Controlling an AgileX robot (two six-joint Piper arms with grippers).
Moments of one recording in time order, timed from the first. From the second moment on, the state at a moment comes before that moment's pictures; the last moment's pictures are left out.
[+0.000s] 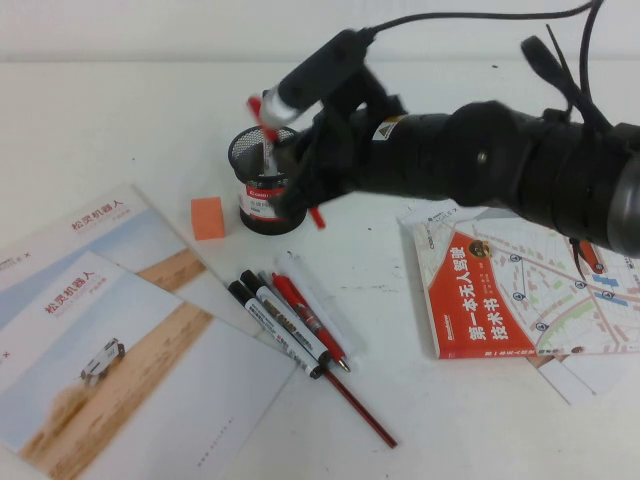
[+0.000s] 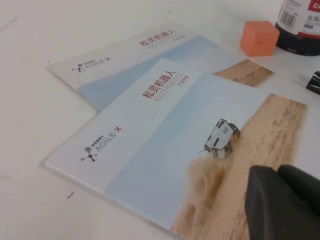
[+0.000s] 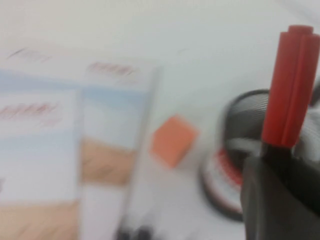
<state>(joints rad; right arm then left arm) 0.67 1.78 -1.40 0.56 0.20 -0.75 -0.14 -0.01 0.01 0.00 0.39 -0.03</state>
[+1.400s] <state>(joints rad) 0.58 2.18 -1.60 -0.31 -0.46 0.35 -0.14 -0.01 0.01 0.00 0.39 -0.03</state>
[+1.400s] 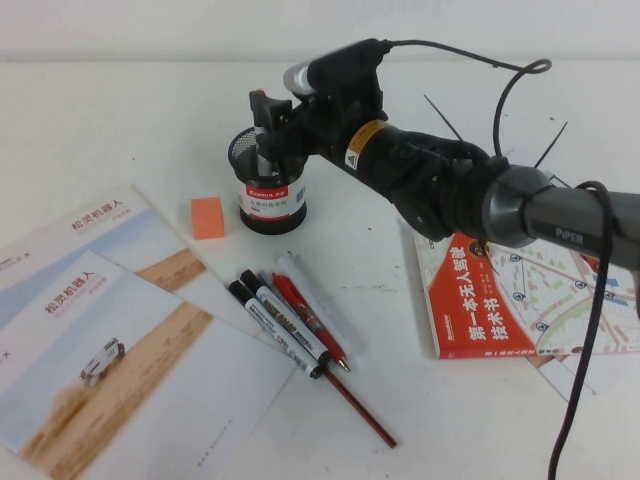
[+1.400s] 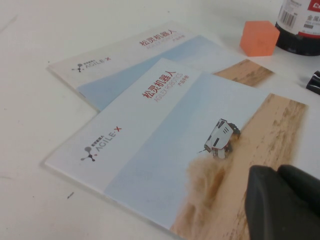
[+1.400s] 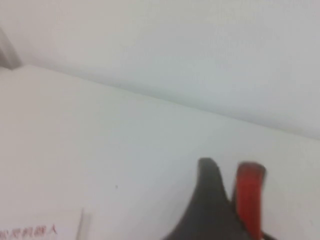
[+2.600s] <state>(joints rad) 0.36 1.02 -0.57 -0.35 -0.51 0.22 -0.14 -0.01 0.01 0.00 0.39 -0.03</state>
